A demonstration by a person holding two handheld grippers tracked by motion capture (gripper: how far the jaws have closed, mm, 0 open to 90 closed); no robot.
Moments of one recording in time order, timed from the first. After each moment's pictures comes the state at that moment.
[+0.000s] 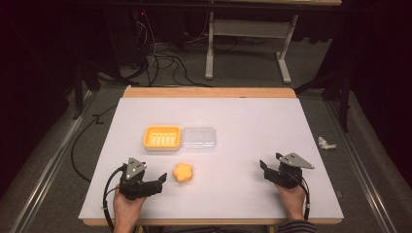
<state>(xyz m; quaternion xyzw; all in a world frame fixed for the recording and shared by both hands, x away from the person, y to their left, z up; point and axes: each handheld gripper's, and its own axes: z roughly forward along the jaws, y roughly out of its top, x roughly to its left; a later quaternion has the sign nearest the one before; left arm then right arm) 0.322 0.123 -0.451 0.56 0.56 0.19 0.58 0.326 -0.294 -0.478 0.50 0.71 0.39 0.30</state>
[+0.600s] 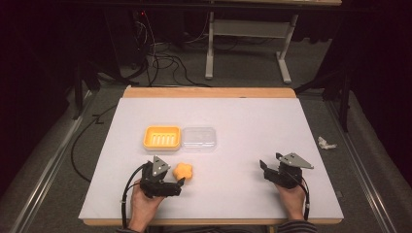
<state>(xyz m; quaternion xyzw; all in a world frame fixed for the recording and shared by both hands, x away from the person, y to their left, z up) 0.329 0.075 -0.464 0.62 0.54 0.16 0.55 0.326 -0.294 -0.478 0.50 0.71 0.39 0.30</state>
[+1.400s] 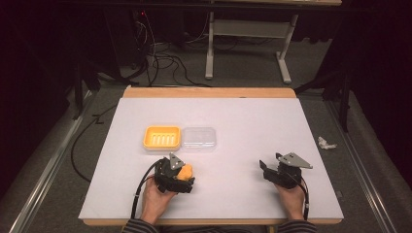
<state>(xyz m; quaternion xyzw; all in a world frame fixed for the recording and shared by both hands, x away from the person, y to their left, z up) 0.347 0.044 -0.486 0.66 0.53 0.15 0.51 0.326 -0.293 -0.478 0.50 0.72 0.38 0.30</state>
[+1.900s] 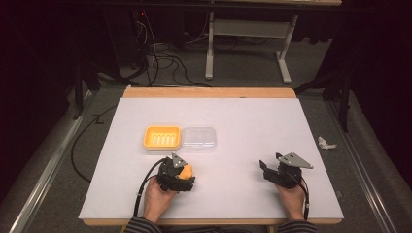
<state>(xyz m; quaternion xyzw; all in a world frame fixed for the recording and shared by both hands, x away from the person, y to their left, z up) 0.351 0.043 -0.487 0.66 0.55 0.14 0.49 0.326 -0.294 -0.478 0.50 0.72 0.38 0.30</state>
